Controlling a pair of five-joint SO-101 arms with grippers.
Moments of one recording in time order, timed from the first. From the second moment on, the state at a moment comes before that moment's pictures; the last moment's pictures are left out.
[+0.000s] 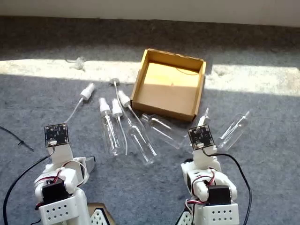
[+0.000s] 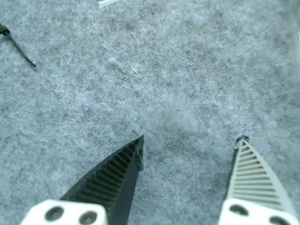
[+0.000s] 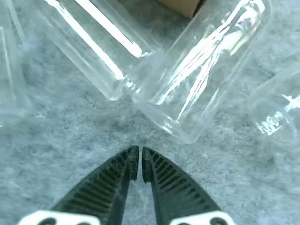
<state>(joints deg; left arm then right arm) -23.5 -102.9 96.0 77.0 0.2 -6.9 -104.3 95.6 71.5 13.7</state>
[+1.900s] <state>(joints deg) -23.5 -102.9 96.0 77.0 0.2 22.2 10.3 2.6 74.6 -5.0</state>
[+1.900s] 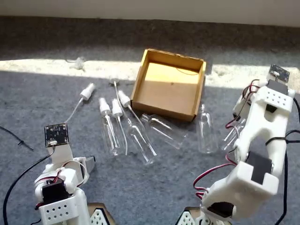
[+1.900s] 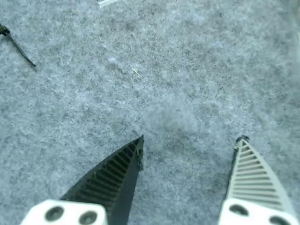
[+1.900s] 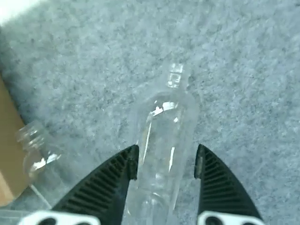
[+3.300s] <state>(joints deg) -23.5 -102.9 96.0 77.0 0.2 22.6 26.1 -3.8 70.0 -5.2</state>
